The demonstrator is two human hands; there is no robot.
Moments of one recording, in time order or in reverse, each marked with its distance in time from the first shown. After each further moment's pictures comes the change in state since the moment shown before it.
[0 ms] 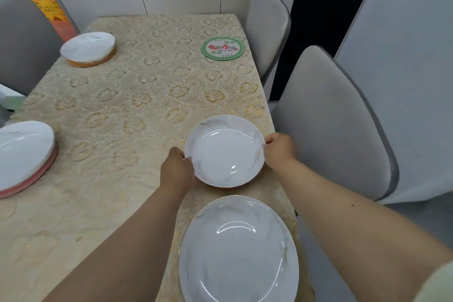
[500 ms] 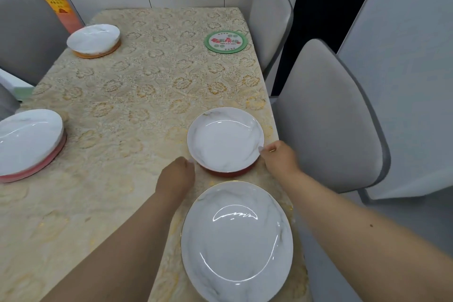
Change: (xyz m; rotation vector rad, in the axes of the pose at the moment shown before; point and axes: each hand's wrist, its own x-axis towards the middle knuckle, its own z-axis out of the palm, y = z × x) left_hand -0.026 -0.029 -0.005 0.316 -0.096 0.086; right_hand -0.035 0.032 0.002 0.047 -0.076 -0.007
